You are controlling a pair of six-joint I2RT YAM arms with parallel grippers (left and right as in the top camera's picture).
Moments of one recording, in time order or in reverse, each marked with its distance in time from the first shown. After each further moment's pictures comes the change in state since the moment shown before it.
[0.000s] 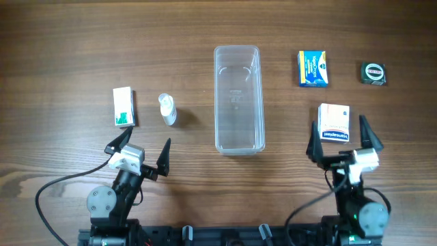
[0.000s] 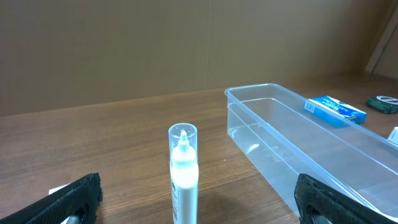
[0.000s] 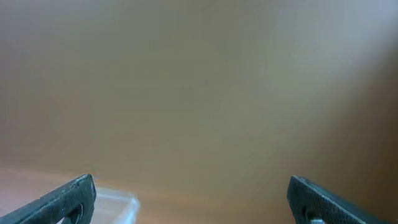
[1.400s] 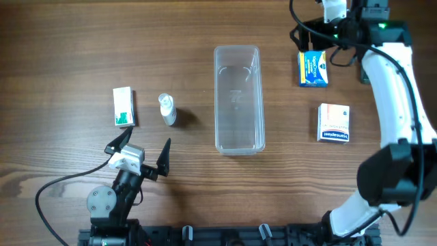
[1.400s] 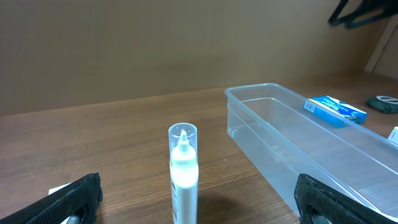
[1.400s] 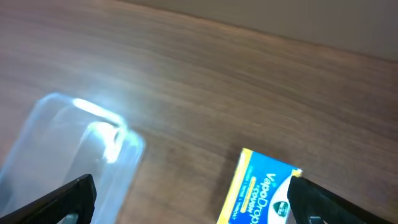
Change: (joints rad) left arm 0.000 0.001 0.000 0.000 0.000 0.000; right arm -0.036 1.847 1.736 -1.159 -0.167 -0.158
